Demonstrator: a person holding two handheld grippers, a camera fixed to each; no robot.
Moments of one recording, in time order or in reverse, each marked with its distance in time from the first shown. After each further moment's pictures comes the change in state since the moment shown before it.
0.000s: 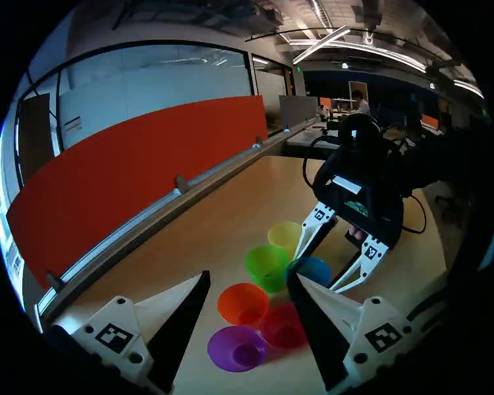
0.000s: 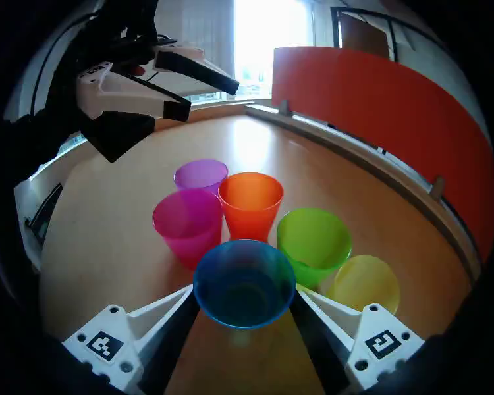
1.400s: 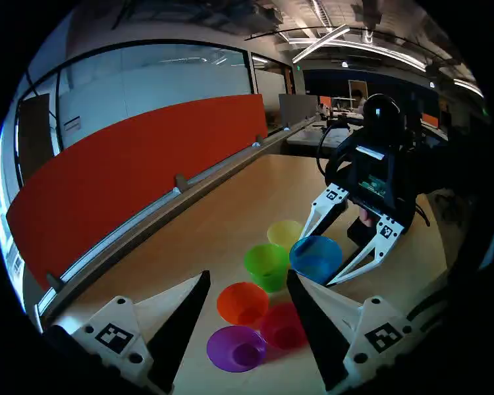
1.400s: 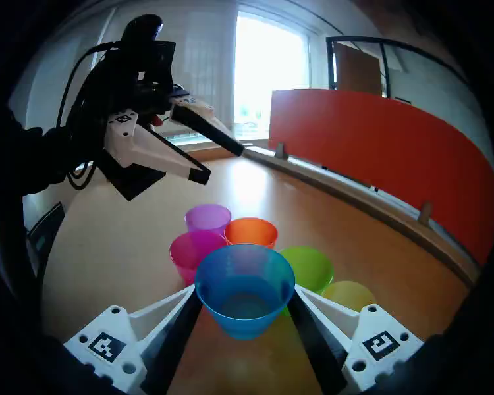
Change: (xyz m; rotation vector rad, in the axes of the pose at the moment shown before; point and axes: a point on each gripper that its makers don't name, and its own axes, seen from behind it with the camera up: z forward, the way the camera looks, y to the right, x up) left arm -0.002 0.001 0.002 0.000 -0.005 0.003; right arm 0.042 -0.005 -0.034 -0.025 0.227 -0.018
